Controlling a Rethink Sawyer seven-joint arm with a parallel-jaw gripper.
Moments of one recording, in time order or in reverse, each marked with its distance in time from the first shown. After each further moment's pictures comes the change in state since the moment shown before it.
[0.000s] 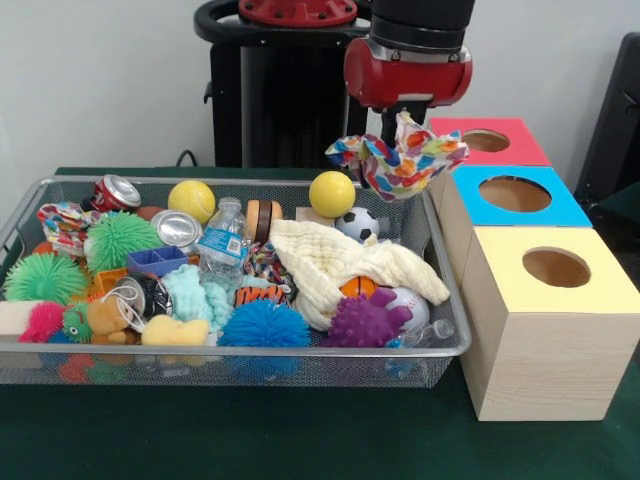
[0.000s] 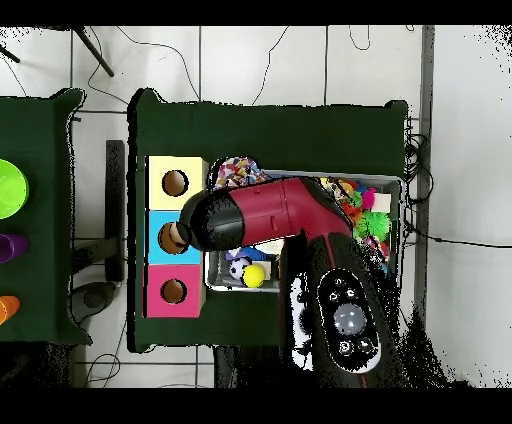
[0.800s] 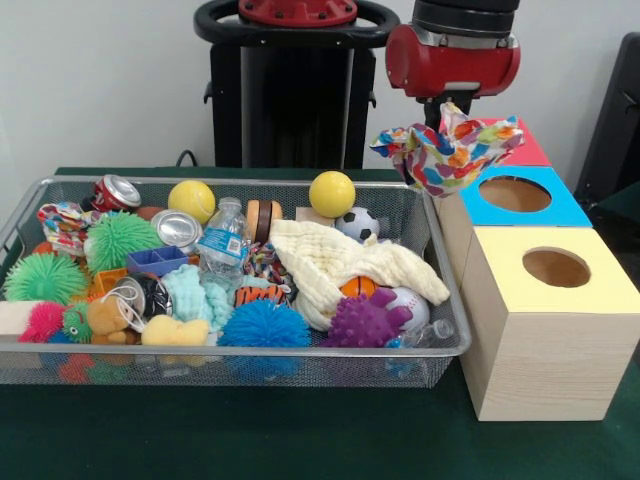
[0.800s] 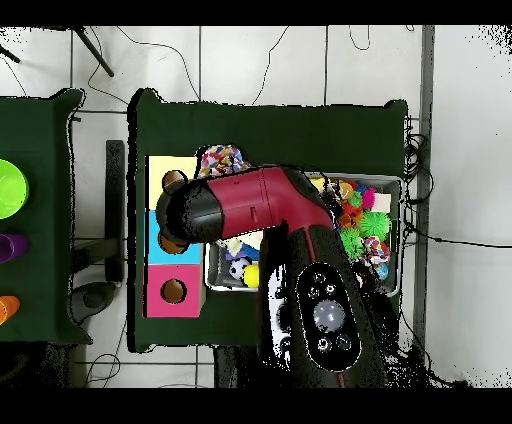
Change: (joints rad) arm 0.052 0.000 -0.007 -0.054 0.036 0.013 0.000
